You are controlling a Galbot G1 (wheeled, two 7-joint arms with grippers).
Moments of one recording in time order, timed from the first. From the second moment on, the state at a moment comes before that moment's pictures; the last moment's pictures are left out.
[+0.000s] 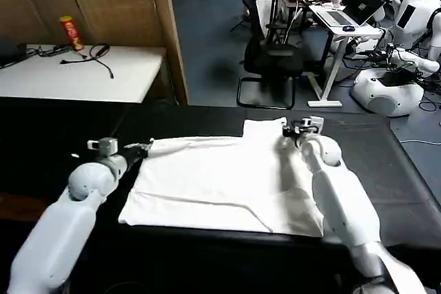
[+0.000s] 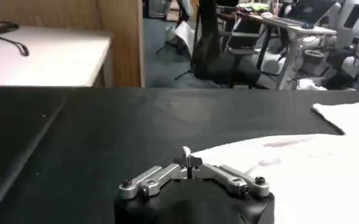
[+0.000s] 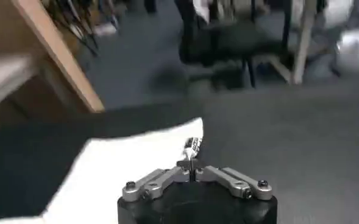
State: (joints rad) left arm 0.83 -0.95 -0.33 -1.59 -0.72 0.58 0.01; right arm -0.65 1.18 0.30 1.39 0.61 -0.44 0.04
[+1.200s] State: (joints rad) left arm 1.37 -0.92 -0.59 -2.05 -0.71 0.56 -0.04; right arm -1.34 1.01 0.49 2.00 0.49 -0.58 0.06
